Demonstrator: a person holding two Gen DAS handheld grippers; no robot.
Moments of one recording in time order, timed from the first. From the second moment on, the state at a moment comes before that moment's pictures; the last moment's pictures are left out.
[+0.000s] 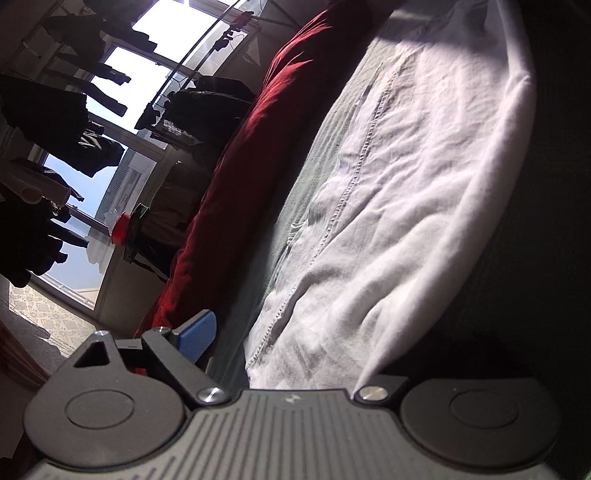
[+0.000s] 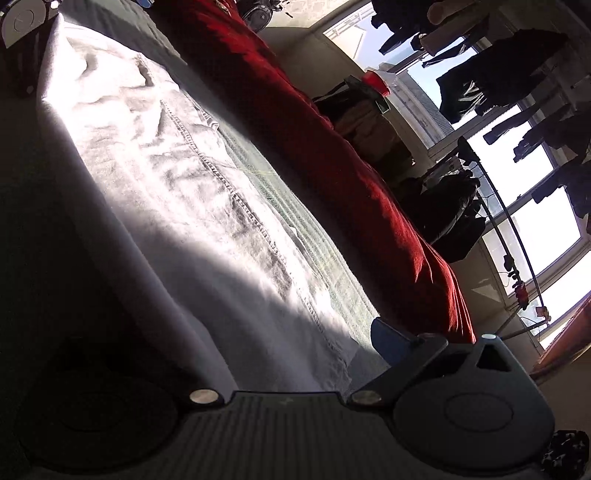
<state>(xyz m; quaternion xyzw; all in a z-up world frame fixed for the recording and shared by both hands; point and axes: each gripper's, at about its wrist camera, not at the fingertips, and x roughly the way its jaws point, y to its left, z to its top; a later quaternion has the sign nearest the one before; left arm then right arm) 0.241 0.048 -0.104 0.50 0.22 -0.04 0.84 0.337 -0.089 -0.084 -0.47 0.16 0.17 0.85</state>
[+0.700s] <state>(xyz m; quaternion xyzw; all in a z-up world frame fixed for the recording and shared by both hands) 0.251 0.046 -0.115 0.51 0.23 -0.07 0.83 0.334 -0.068 -0.092 -0.53 0.19 0.19 0.80</state>
